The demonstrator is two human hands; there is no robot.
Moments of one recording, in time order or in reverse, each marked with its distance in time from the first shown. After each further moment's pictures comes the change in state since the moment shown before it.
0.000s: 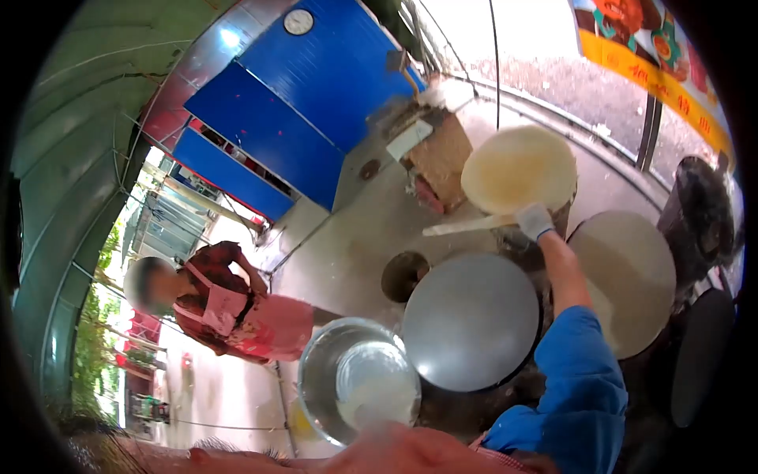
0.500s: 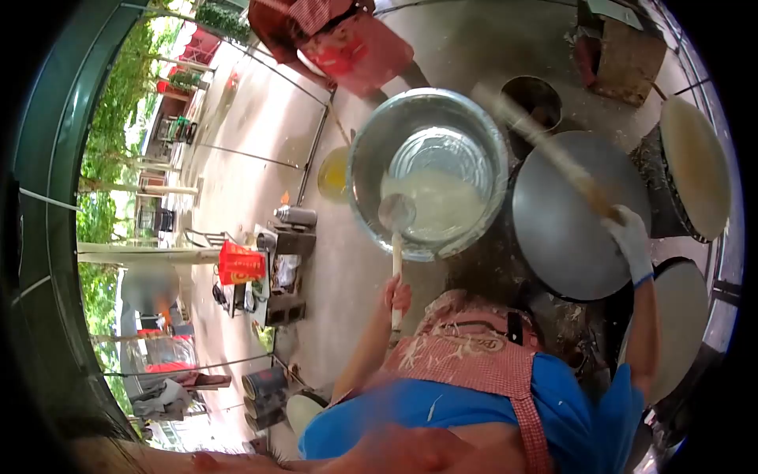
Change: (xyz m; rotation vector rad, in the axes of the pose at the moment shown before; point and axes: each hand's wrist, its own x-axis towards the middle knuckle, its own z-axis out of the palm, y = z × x) left_hand -0.014 0.060 -0.112 -0.247 -0.040 0.062; right_hand -0.097 -0.172 -0.158 1.070 -0.675 -0.083
